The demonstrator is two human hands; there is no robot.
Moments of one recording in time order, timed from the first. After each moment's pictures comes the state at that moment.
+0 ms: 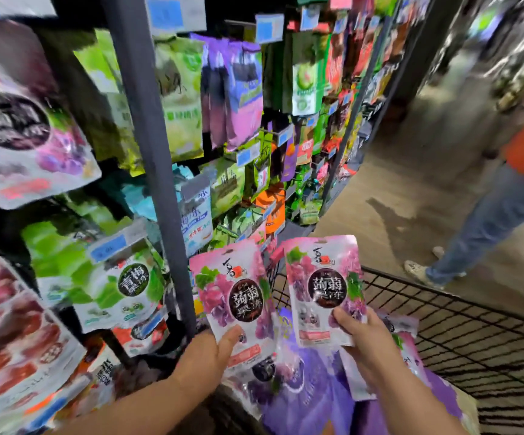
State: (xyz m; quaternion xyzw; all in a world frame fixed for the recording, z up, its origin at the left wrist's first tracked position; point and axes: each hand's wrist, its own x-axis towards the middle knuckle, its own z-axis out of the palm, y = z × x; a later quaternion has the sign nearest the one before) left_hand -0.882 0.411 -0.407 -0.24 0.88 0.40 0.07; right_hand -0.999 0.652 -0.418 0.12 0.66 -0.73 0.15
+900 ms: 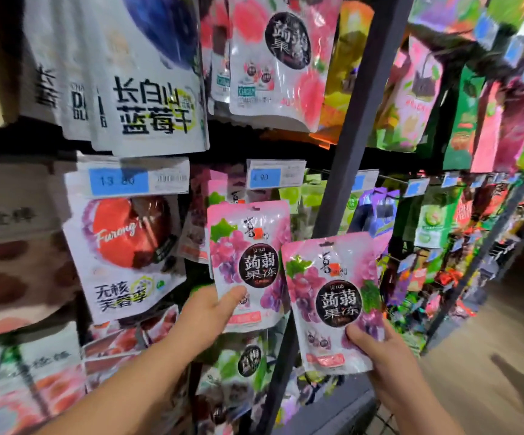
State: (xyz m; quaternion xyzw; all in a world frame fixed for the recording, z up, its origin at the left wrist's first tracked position) left_hand -0.827 0.232 -0.237 -0.30 0.80 0.43 -0.30; right_hand -1.010 0.444 -0.269 -0.21 0.58 -0.74 0.27
